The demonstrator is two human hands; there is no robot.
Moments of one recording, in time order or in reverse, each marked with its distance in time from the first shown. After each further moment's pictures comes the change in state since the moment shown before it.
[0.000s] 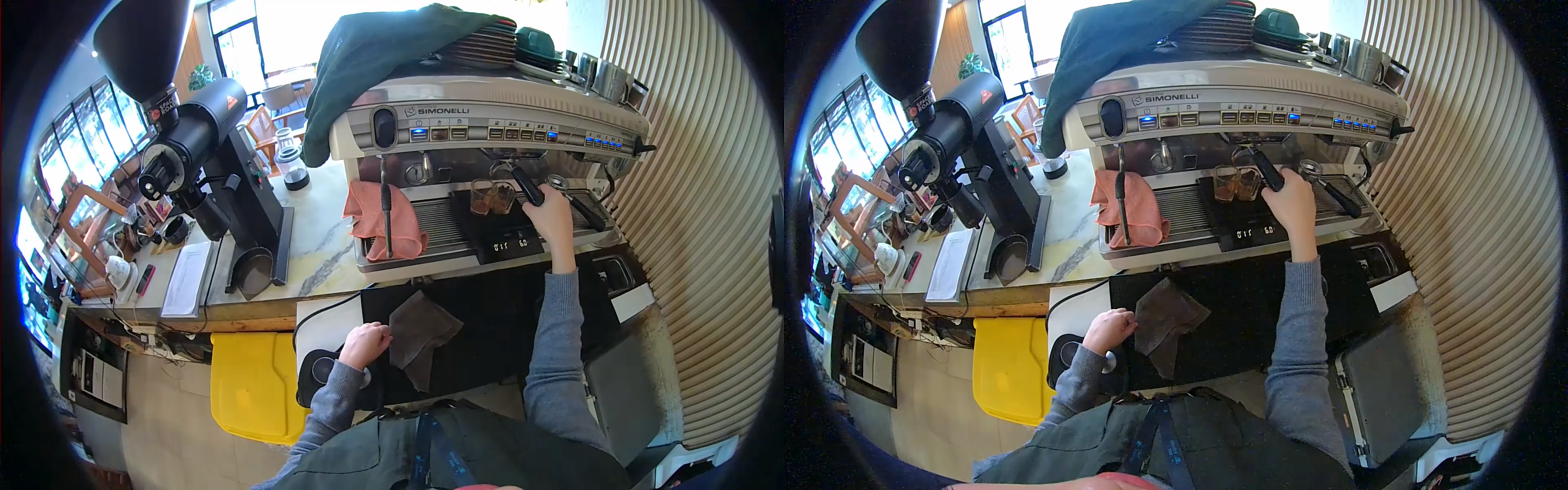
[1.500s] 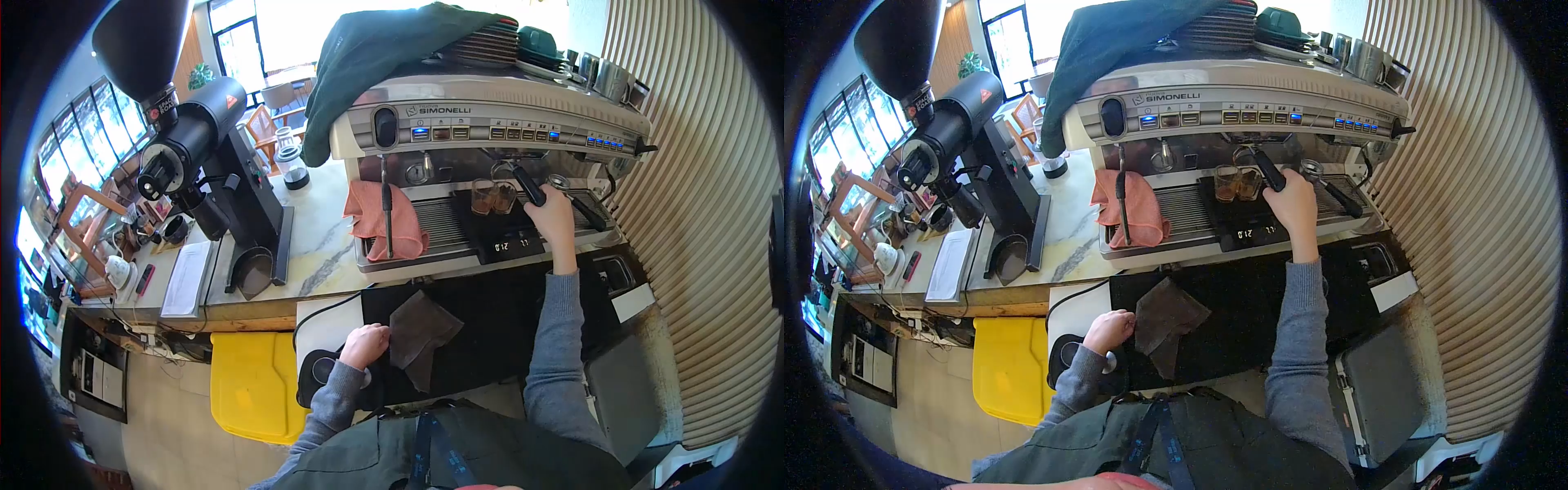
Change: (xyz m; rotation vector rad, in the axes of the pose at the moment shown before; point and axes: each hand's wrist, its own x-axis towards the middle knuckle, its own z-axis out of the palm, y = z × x) left_hand 0.001 -0.005 0.006 0.007 -0.006 -0.004; right_hand 0.003 0.001 0.000 -0.012 -0.078 0.066
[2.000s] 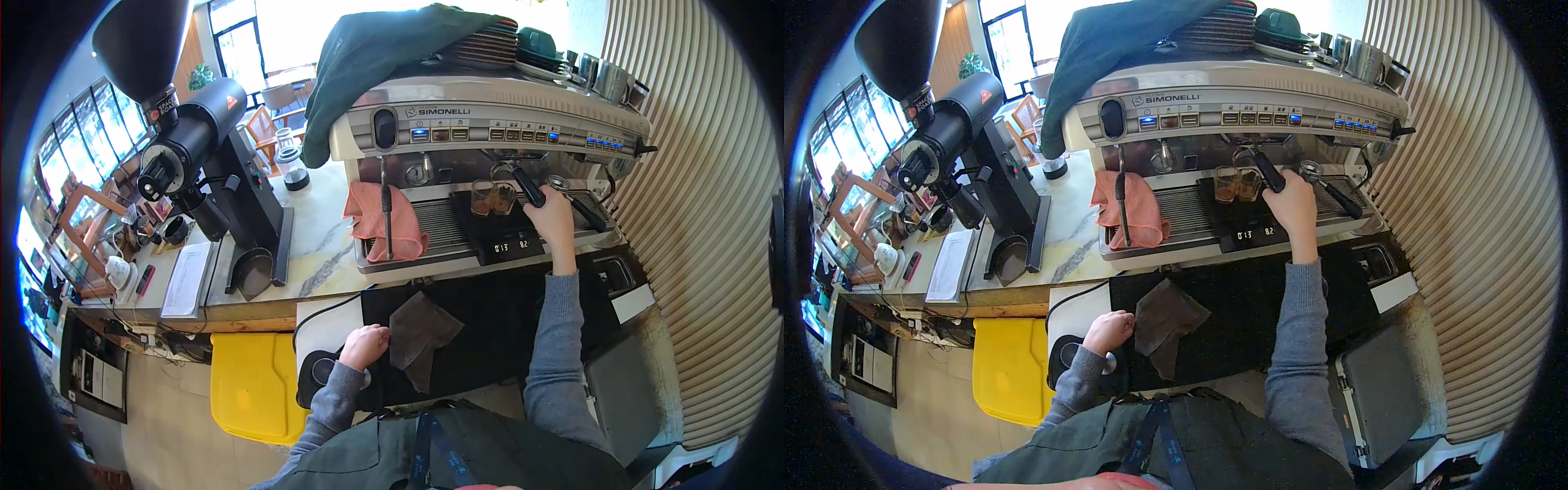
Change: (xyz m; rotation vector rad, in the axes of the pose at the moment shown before) left_hand 0.000 -0.001 0.001 0.008 -0.010 -0.013; right_hand -0.001 0.001 0.001 0.022 0.028 -0.032
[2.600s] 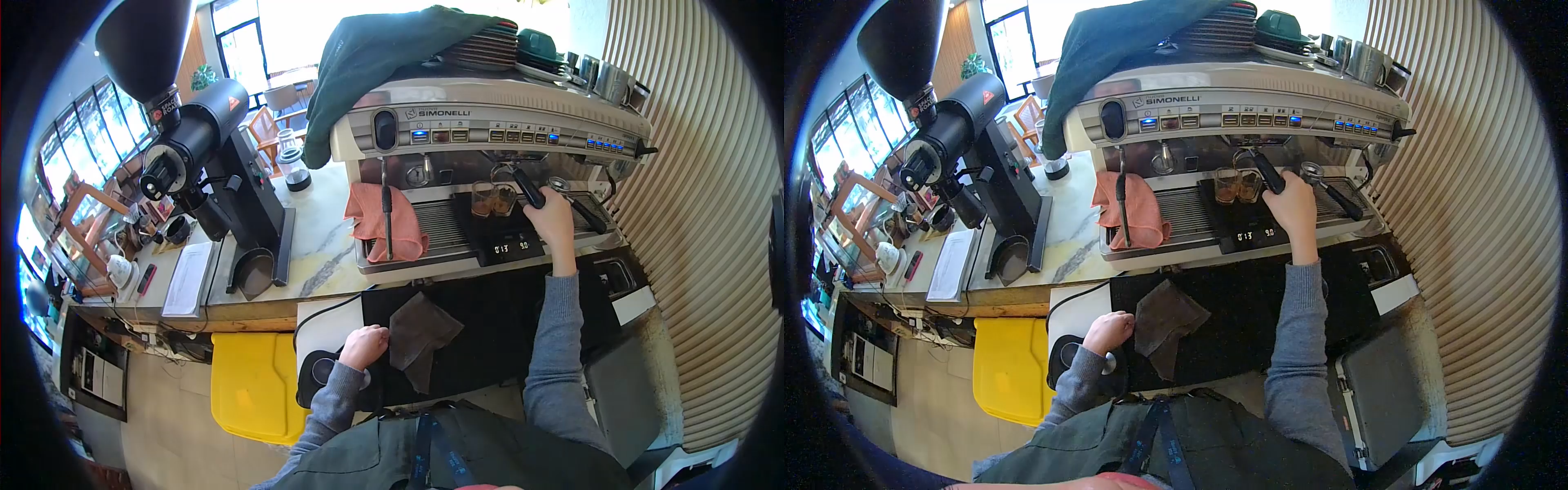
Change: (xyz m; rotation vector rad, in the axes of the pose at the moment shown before) left_hand -0.001 0.002 -0.002 0.021 0.000 -0.017; right_hand 0.000 -0.002 -0.003 -0.008 -0.017 0.013
